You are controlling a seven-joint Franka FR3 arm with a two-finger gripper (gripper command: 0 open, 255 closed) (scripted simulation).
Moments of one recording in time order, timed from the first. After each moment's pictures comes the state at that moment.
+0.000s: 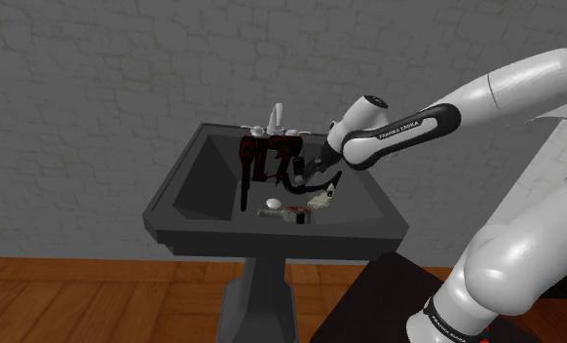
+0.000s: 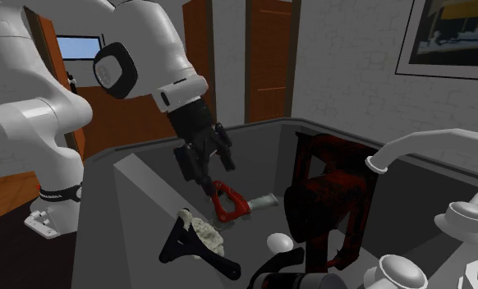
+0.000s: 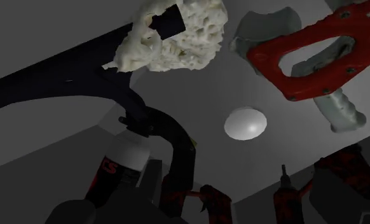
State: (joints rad) arm -0.03 -0.25 -0.08 -2.56 0.01 2.75 -0.06
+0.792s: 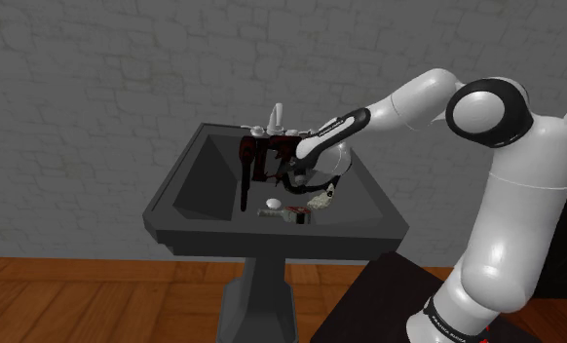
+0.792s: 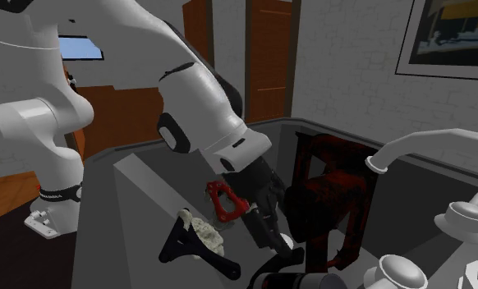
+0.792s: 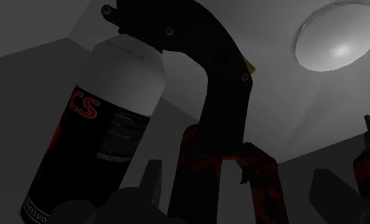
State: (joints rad) arm -0.11 0.25 0.03 -2.23 0.53 3.12 -0.56
